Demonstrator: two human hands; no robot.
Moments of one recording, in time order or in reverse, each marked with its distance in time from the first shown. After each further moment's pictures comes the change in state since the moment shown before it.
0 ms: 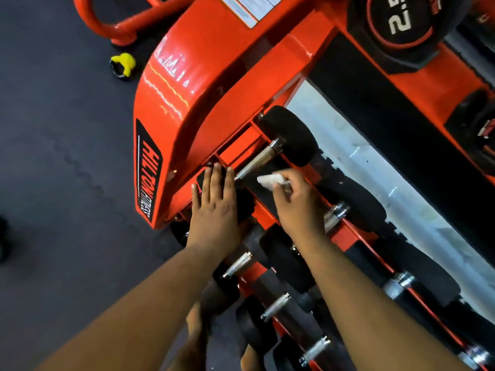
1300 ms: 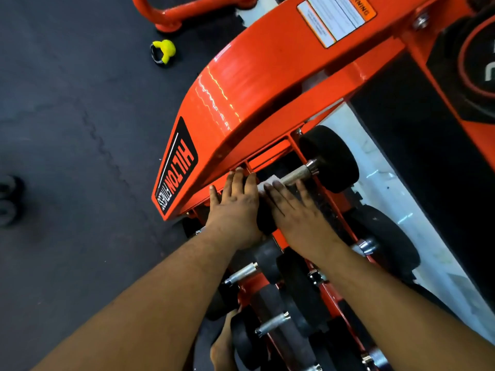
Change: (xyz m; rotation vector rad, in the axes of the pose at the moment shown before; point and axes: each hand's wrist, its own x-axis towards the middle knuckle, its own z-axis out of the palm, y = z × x) left_hand 0.042 -0.012 -0.023 -0.105 -0.358 -0.167; right_hand 0.035 0.028 0.032 -1.188 -0.482 -0.917
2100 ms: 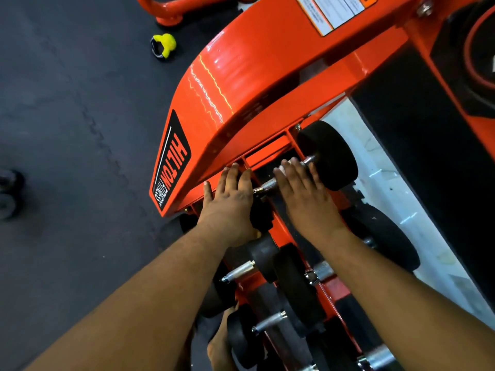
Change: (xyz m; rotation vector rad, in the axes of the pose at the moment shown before) left_hand 0.002 -0.001 0.002 0.017 0.030 -0.015; right_hand 0.015 0.029 0.003 0.069 0.080 0.172
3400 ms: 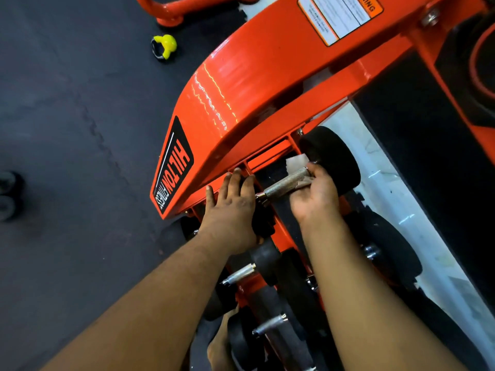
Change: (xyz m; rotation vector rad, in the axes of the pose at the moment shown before) left_hand -0.004 0.000 -0.004 -0.017 -0.007 0.019; right_hand 0.064 -0.004 -0.043 2.426 0.428 1.540
